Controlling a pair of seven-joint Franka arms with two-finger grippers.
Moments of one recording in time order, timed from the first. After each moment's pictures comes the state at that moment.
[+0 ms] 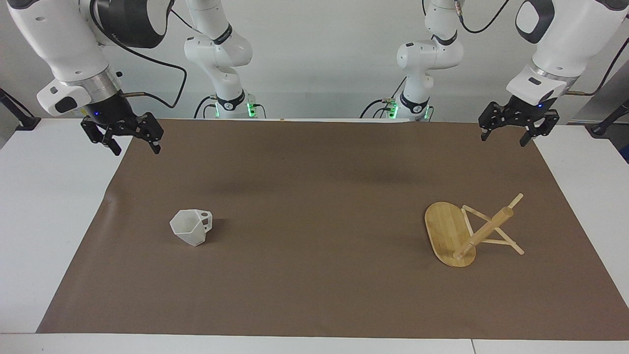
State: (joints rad) left arm 0.05 -0.06 -0.09 -1.66 0.00 1.64 0.22; right arm -0.04 0.08 -0.08 -1.52 0.05 1.67 -0.14
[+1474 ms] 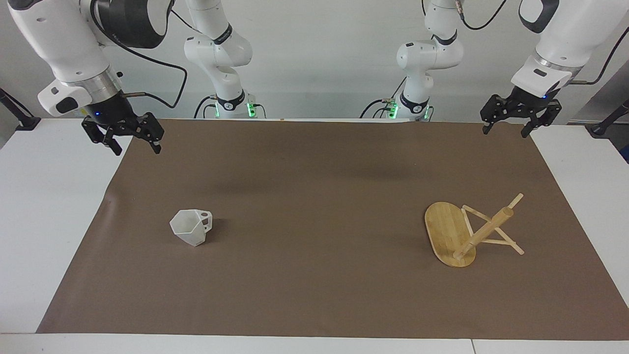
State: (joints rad) left arm 0.05 -0.07 -0.09 -1.61 0.00 1.56 0.14; right arm -0.04 0.07 -0.08 -1.54 0.05 1.71 -0.14
